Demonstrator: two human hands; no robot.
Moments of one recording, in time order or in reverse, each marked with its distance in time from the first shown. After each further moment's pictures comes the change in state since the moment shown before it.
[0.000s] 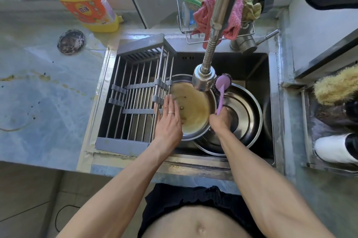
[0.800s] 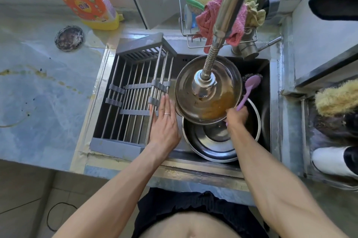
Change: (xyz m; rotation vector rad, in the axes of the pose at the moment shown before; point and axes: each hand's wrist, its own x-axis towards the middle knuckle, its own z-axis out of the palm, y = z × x) left_hand 0.002 0.001 -0.001 0.048 0.062 -0.044; right_hand 0.053 0.000 -0.027 0.405 0.193 0.172
